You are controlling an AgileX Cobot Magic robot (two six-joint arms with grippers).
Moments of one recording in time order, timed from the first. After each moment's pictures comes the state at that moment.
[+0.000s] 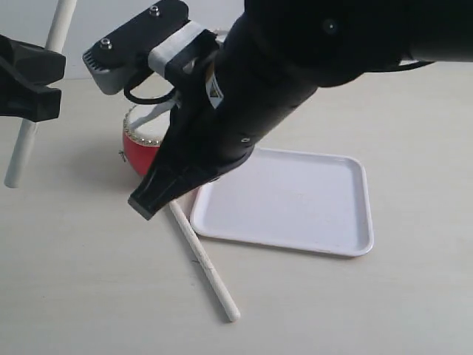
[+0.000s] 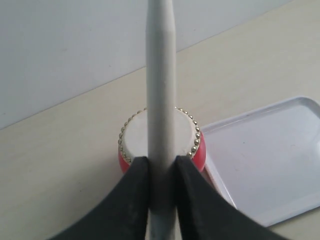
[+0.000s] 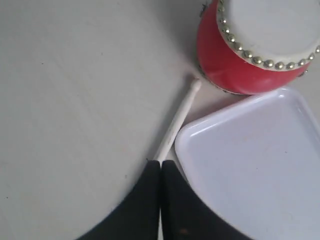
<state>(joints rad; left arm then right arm) -0.59 1.01 -0.74 0.38 0.31 -0.32 0.85 1.61 -1.25 -0.12 0.75 0.07</state>
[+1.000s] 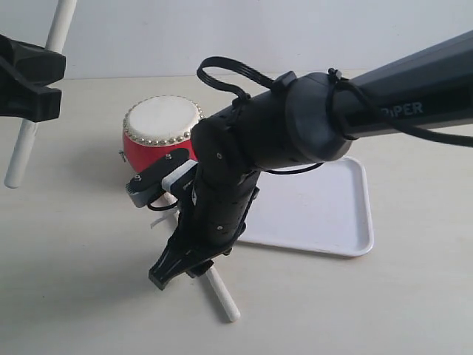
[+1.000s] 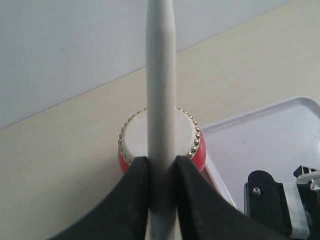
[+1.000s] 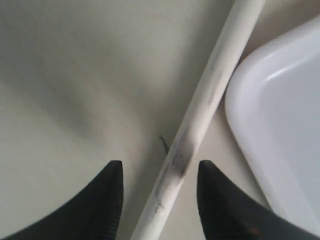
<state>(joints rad) -0.59 1.01 -0.74 0.38 0.31 -0.32 0.76 2.03 -1.25 0.12 0.66 -0.07</state>
